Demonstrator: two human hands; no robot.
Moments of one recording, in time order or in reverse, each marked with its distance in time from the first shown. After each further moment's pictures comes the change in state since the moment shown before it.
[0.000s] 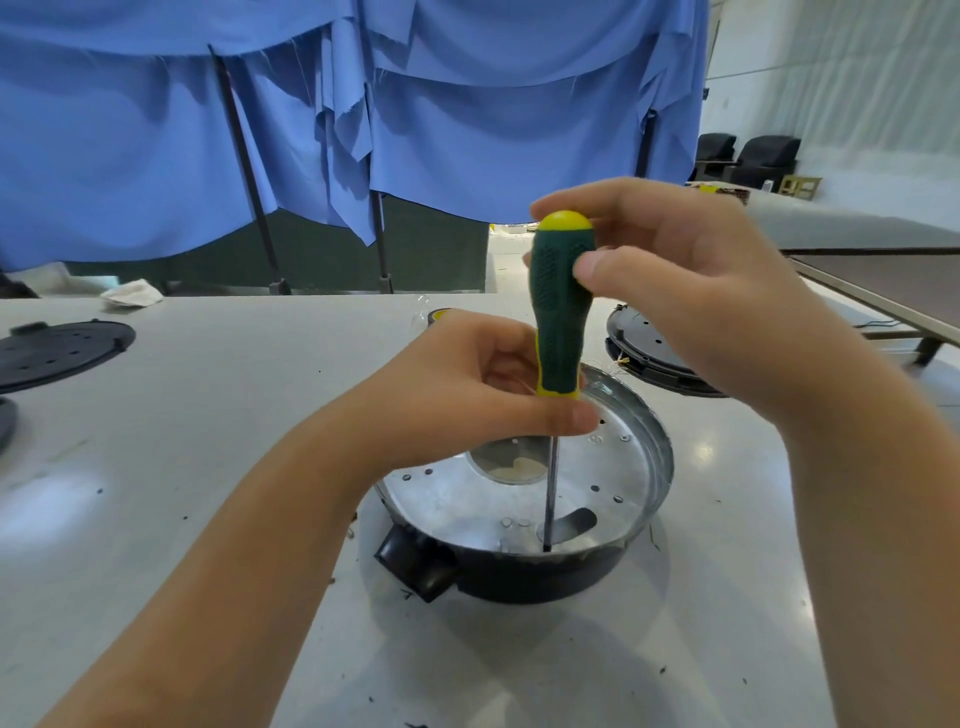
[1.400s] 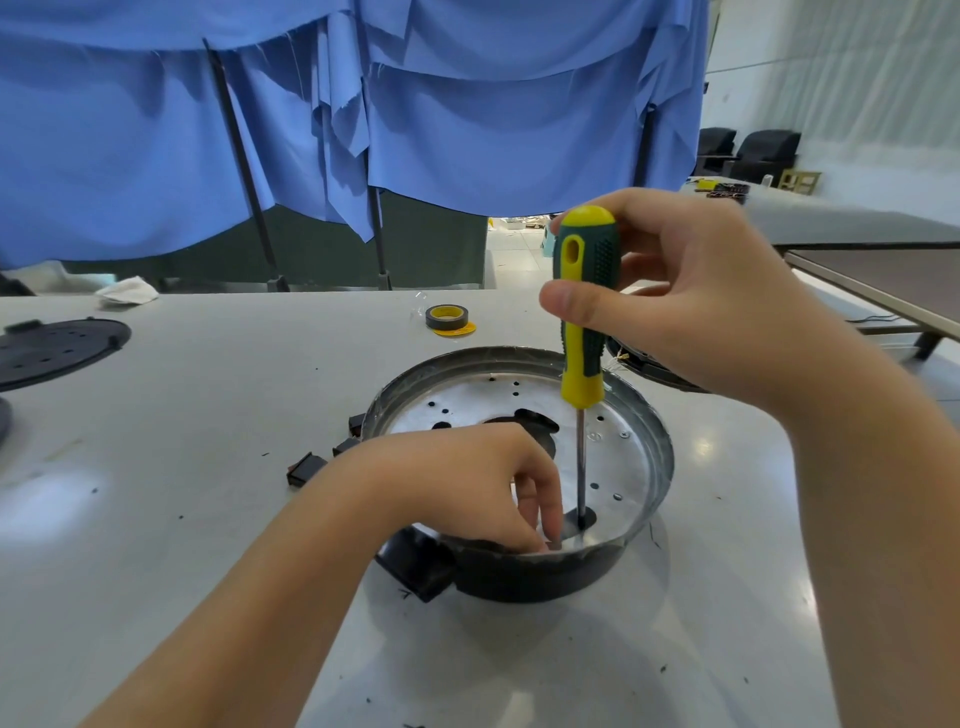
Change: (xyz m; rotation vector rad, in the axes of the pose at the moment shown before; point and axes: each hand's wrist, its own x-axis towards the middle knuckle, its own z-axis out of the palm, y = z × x) left_hand 0.009 -0.038 0.016 0.553 -0.477 -0.234; right_hand 0.003 0.016 -0.004 -0.221 0.036 0.019
